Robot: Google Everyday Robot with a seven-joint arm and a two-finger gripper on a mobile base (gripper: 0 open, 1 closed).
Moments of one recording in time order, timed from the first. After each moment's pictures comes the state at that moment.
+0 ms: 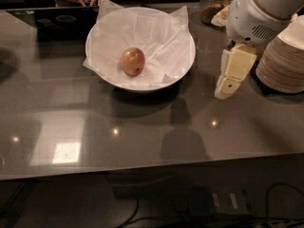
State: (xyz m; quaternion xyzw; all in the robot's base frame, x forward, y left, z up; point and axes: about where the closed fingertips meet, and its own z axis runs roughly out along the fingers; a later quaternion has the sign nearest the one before) arm 0.511 -0.150 0.974 -0.66 0.72 -0.01 0.23
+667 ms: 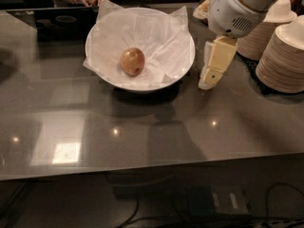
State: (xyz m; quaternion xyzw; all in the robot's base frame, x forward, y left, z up) arm 0.535 -0.115 0.978 -0.68 0.69 0.00 0.25
